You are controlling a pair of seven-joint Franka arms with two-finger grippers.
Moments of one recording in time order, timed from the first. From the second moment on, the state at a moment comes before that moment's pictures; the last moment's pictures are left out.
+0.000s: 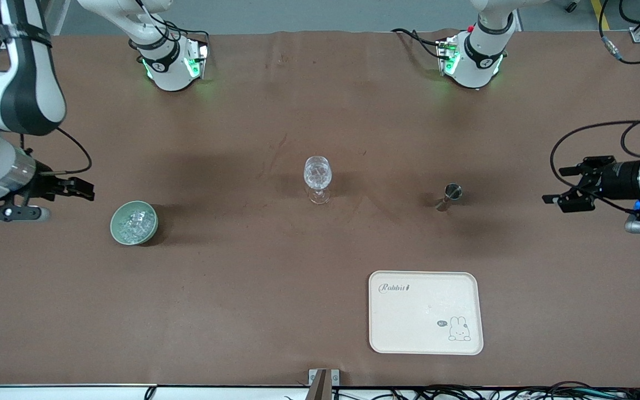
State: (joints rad) left arm 0.24 0.36 -0.02 -1.65 -0.48 1.57 -0.60; right arm 0.00 0.12 -0.08 -1.96 -0.04 2.05 -0.08
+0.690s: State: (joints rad) left arm 0.25 0.63 -0.02 -1.68 -0.77 1.60 -0.74; right arm 0.00 0.25 -0.05 -2.13 -0.04 2.37 -0.17
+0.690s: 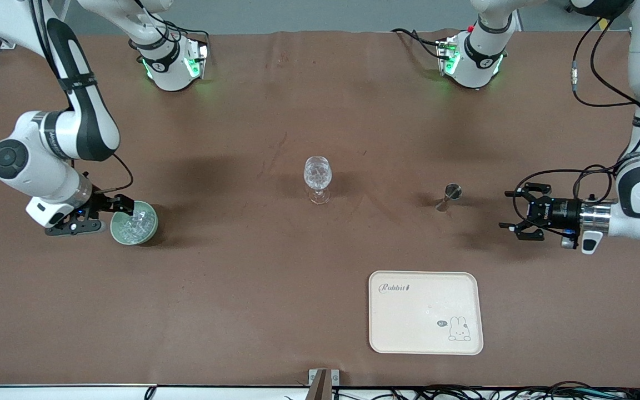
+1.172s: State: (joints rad) left arm 0.25 0.71 -0.03 -1.73 -0.84 1.60 -0.69; right arm 0.00 0.31 -0.05 -2.15 -0.04 2.43 -0.17
